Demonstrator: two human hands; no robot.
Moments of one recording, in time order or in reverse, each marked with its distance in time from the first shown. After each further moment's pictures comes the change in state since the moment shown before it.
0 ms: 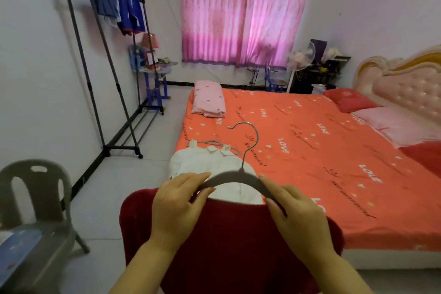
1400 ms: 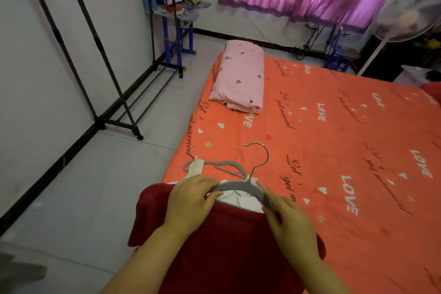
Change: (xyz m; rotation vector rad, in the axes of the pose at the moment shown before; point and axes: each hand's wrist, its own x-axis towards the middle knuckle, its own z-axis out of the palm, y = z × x) left_hand 0.253 -0.419 0.398 0.172 -0.363 -0.414; right_hand 0.307 0.288 0.505 0.284 -0.495 0.224
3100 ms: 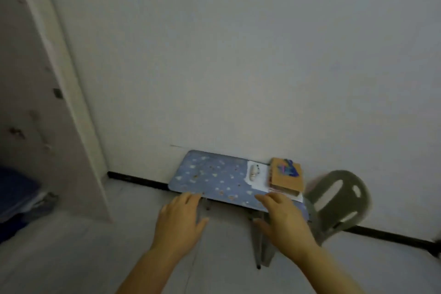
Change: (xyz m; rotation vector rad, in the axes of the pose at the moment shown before) left_hand -0.682 0.119 -0.385 0.741 0.614 -1.486; right_hand -0.411 -0.552 0.040 0.107 -0.803 -1.573
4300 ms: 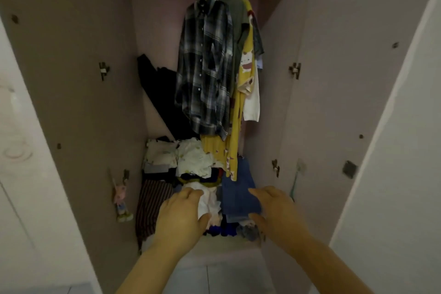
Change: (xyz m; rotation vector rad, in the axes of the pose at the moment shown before) left_hand 0.019 -0.514 -0.188 0.383 0.416 -1.047; right_hand 0.433 -0.596 0.182 0.217 -0.207 -1.216
